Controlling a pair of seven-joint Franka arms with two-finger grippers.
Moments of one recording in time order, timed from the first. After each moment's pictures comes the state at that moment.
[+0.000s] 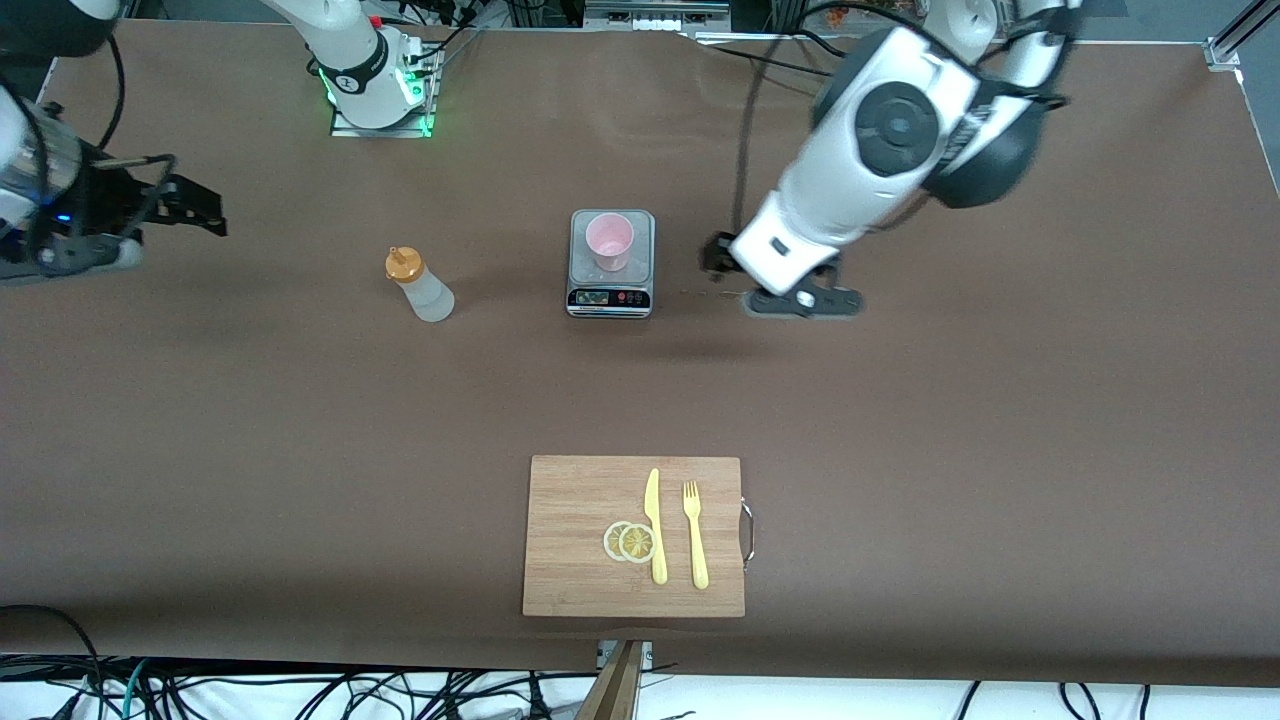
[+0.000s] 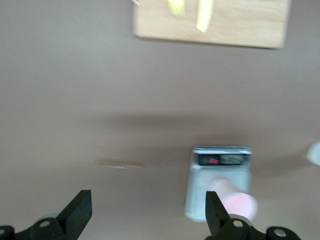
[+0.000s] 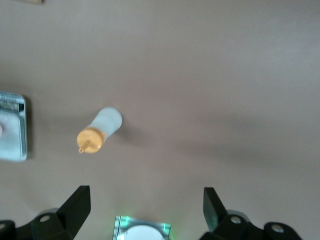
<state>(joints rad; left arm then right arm) -0.43 0.27 -0.06 -1.57 -0.15 1.79 -0.47 0.25 0.05 -0.17 -1.63 0.00 1.47 -0.12</state>
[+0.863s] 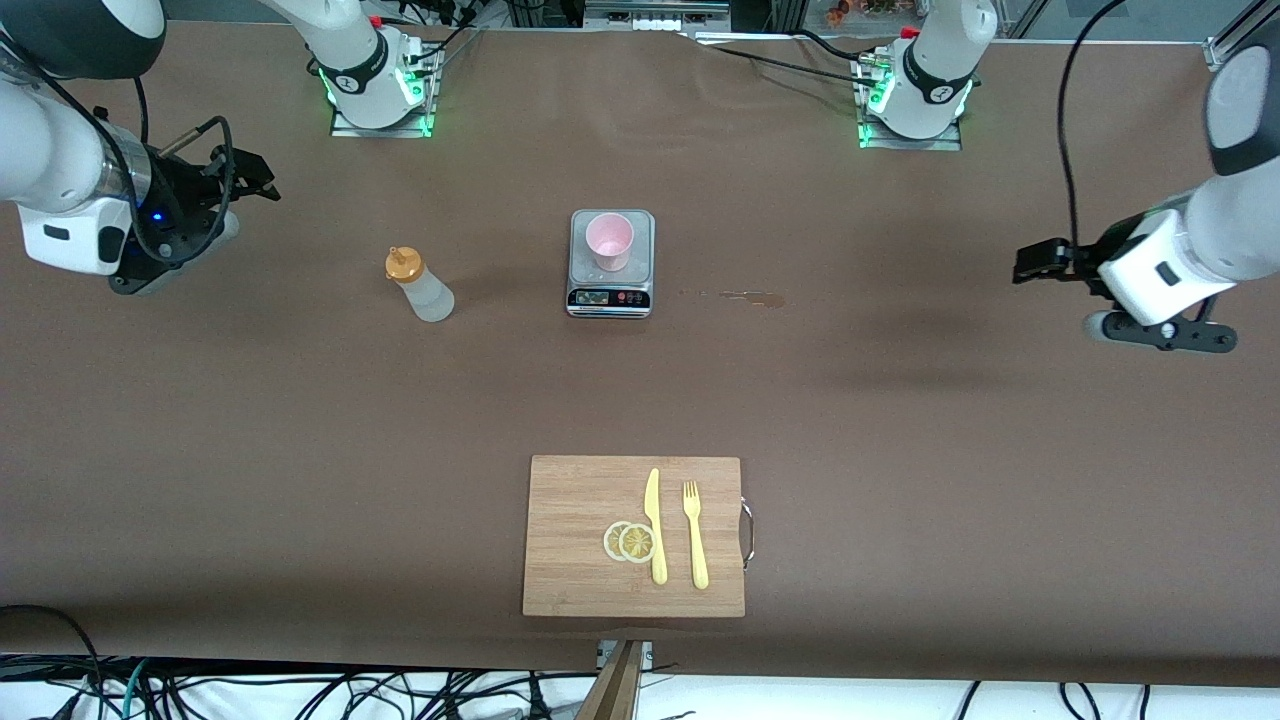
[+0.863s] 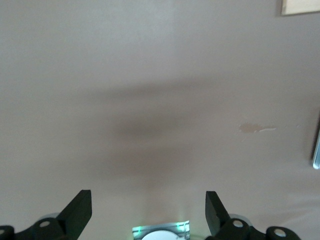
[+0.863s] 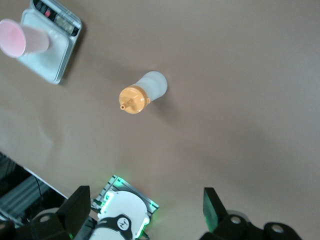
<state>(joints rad) 0.02 0.18 -0.03 -1.54 -0.05 1.43 0.10 0.26 0.08 -0.17 -1.64 0.10 1.38 -0.56</state>
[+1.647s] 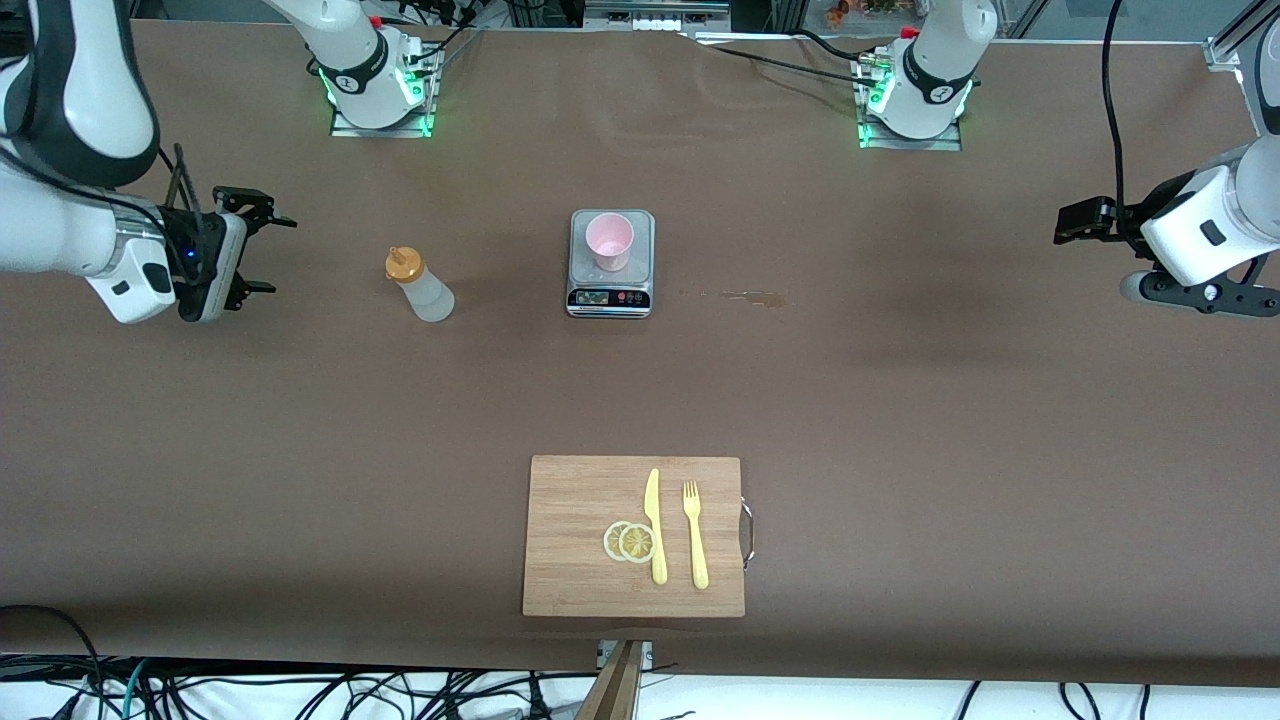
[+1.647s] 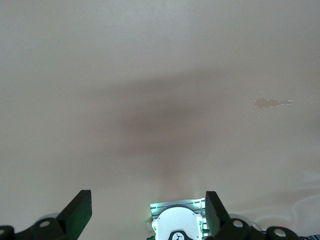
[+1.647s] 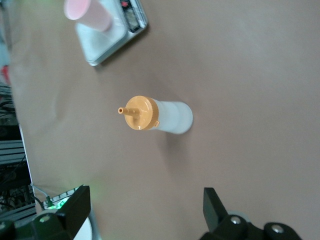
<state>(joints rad) 0.02 0.12 -0.03 -1.54 0.02 1.35 0.13 0.09 0.12 -0.18 -1.92 0.37 1.62 -1.36</state>
